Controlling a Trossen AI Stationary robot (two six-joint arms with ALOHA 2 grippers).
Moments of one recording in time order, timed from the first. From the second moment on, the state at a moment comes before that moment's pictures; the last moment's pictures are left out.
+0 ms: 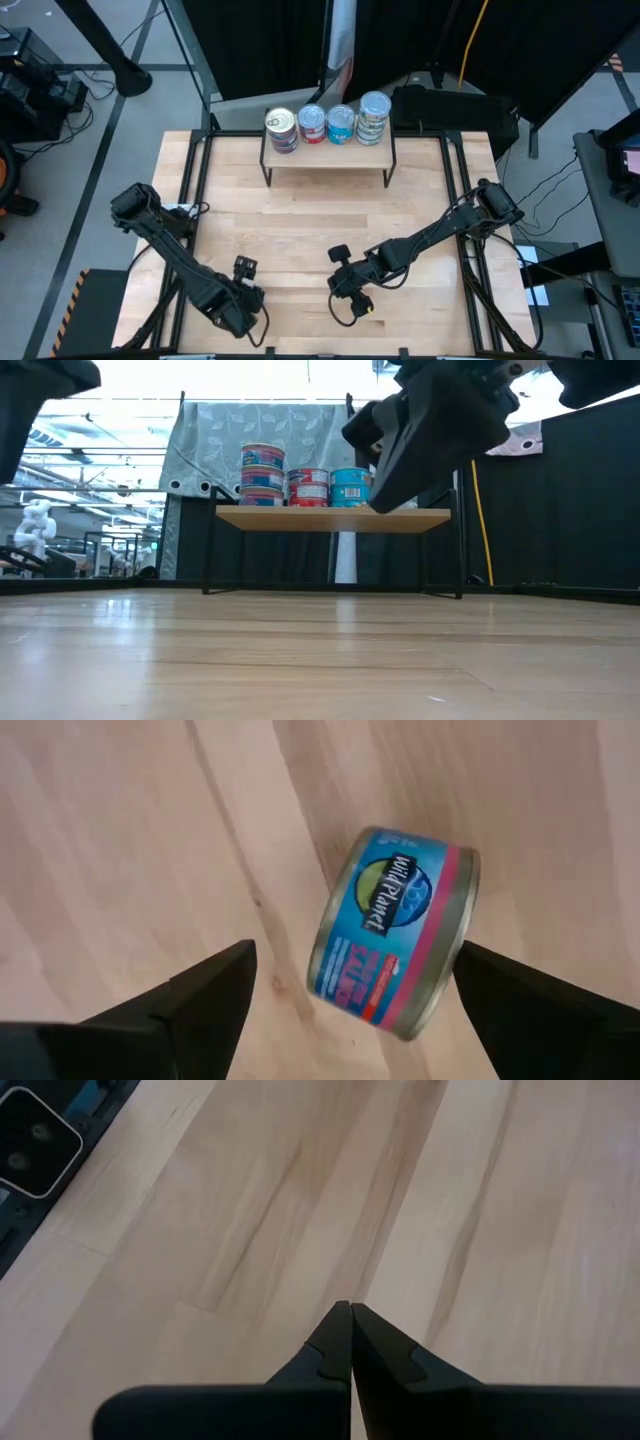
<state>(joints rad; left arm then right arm) -0.79 1.72 1.30 -1.13 -0.16 -0.46 0.42 1.86 1.25 -0.31 0.04 0.02</state>
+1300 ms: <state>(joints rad) -0.63 1.49 1.49 -1.18 -0.55 -0.37 0.42 1.86 1.25 -0.43 0.05 0.00</state>
